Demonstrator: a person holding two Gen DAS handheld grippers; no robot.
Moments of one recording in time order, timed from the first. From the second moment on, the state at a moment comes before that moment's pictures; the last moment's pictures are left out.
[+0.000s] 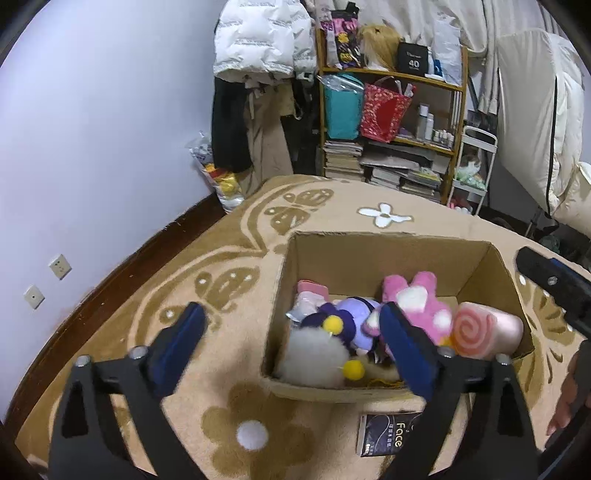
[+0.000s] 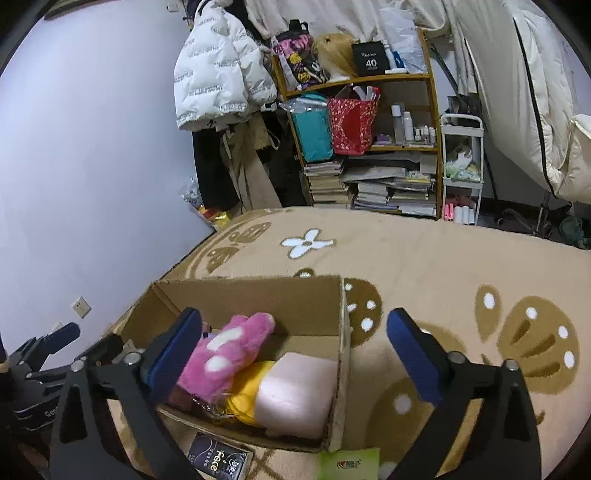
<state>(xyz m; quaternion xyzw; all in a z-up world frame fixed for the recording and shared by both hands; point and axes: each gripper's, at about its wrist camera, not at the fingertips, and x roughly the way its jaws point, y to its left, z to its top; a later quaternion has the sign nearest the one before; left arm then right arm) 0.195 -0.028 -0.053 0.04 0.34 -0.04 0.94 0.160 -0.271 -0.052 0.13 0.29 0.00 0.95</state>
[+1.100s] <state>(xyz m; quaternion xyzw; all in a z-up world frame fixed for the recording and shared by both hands) 0.115 -0.009 -0.028 0.05 0.35 -0.04 0.93 0.054 -0.256 -0.028 0.10 0.29 -0.03 0.95</state>
